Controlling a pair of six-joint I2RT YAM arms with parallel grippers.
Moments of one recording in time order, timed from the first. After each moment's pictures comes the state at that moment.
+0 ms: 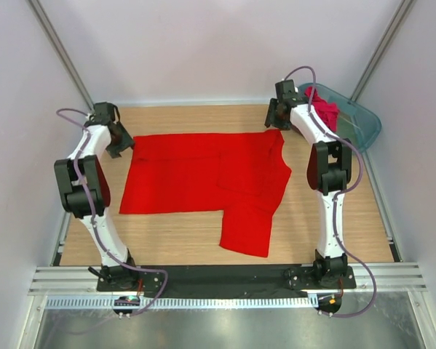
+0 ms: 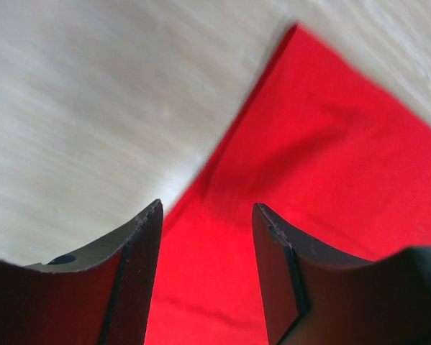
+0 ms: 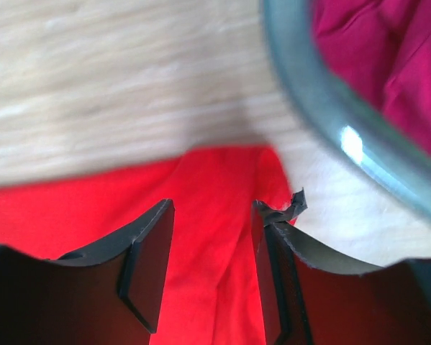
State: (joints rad) left arm 0.15 2.01 1.60 -0.62 -0.08 -0.46; right arm 0.18 2.33 2.10 -0.67 0.11 0.37
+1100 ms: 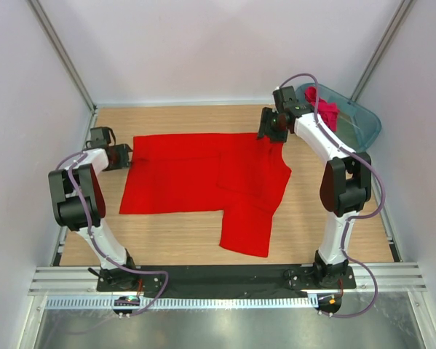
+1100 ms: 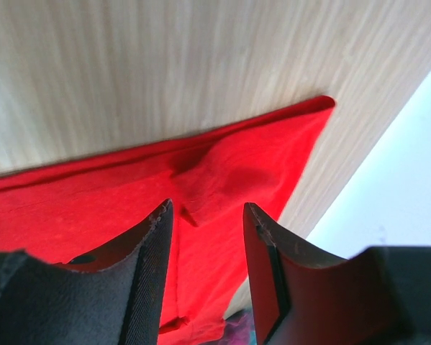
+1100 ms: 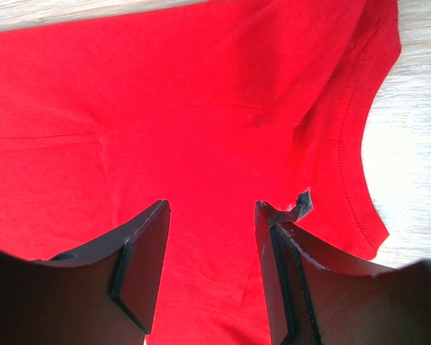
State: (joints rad) left arm 0.22 1.82 1.15 -0.29 0.05 -1.53; right arm 0.26 1.96 1.72 -0.71 -0.07 0.42
